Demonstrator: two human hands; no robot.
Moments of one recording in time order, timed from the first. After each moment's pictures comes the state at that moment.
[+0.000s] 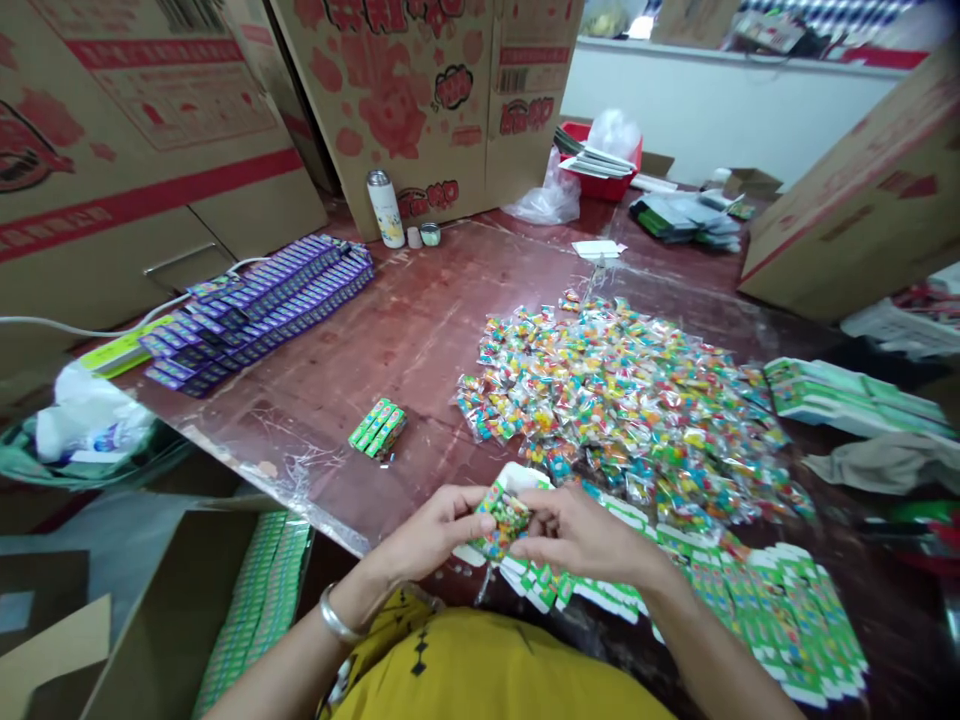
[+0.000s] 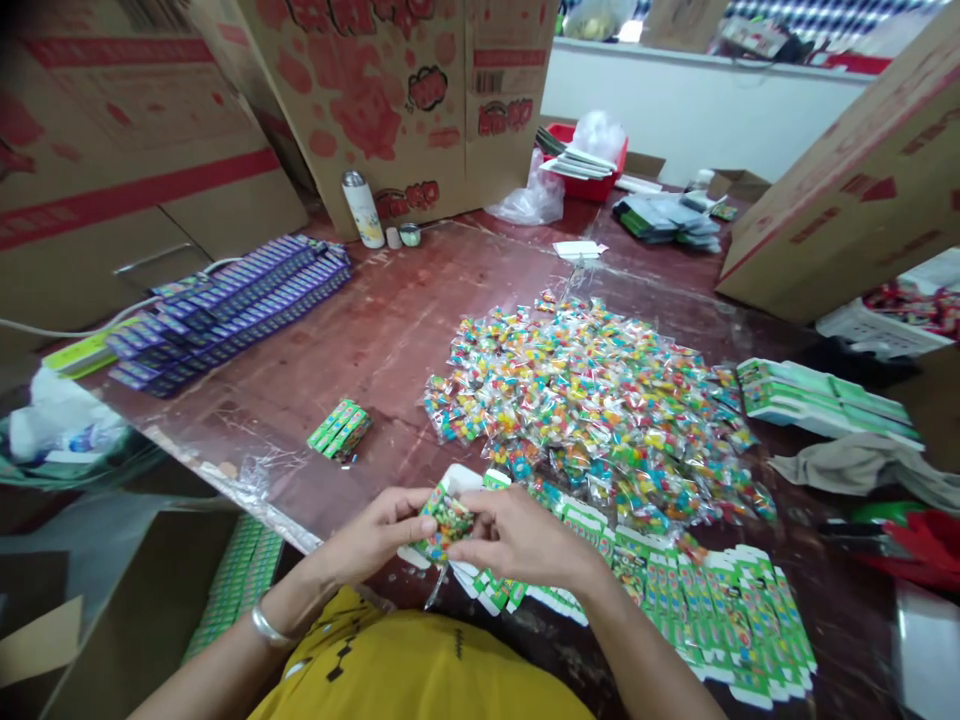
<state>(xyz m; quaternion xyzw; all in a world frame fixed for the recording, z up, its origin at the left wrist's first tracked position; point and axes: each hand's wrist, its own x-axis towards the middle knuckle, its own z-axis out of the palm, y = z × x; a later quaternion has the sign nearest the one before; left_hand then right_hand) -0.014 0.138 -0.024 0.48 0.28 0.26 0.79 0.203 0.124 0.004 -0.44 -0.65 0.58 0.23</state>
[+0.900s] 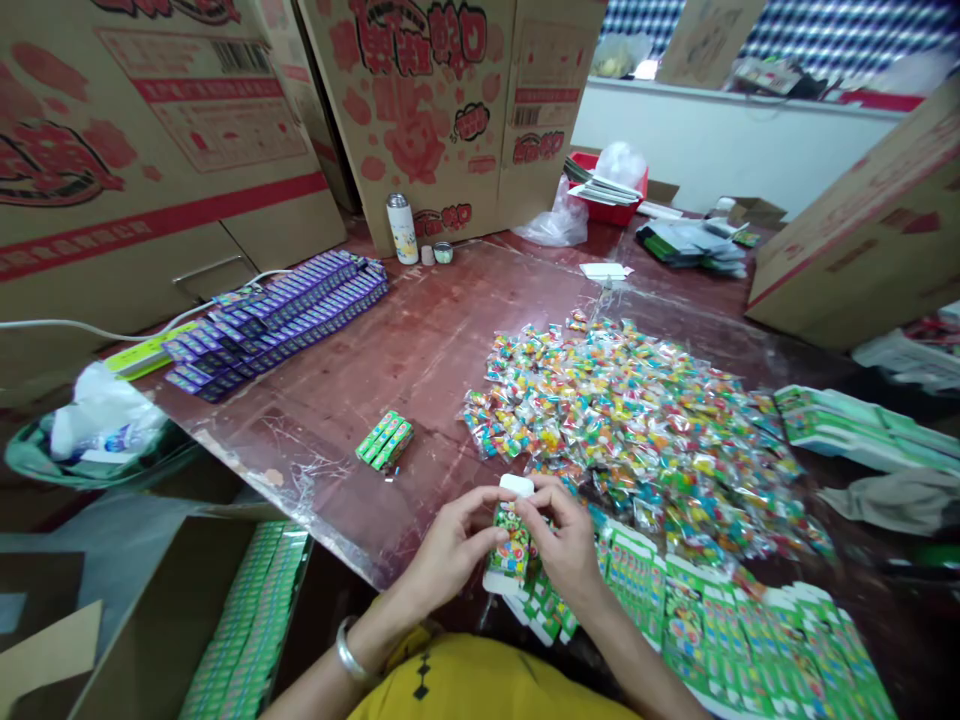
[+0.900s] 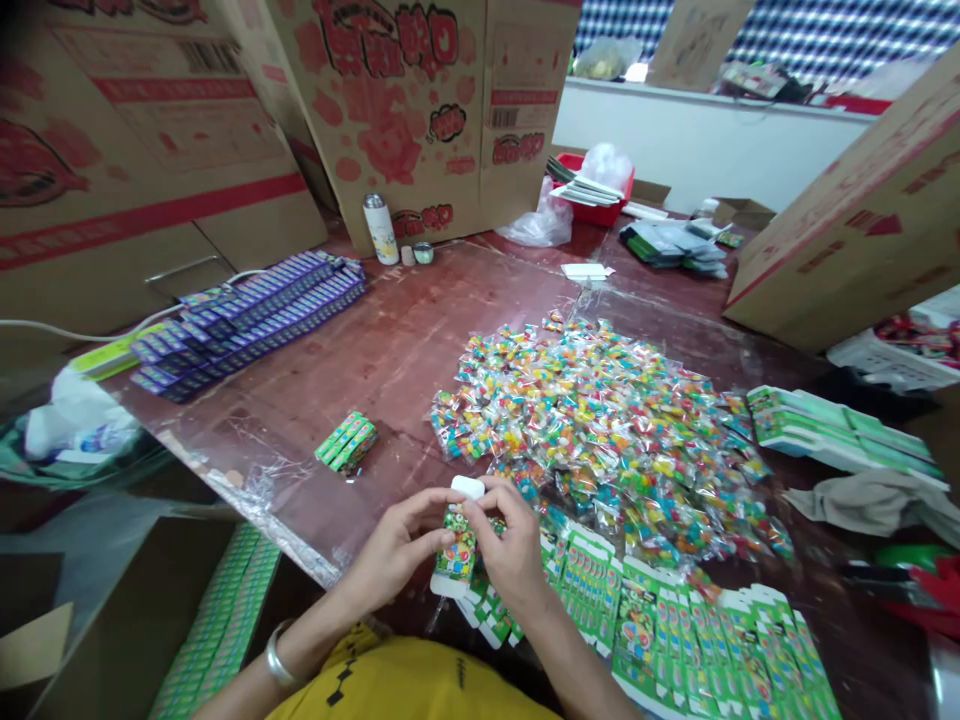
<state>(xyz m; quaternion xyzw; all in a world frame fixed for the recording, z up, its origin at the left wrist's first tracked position) 0.004 0.127 -0.040 0.52 0.38 0.37 0.67 0.169 0.119 -0.055 -0.54 -0.58 0.35 0.50</state>
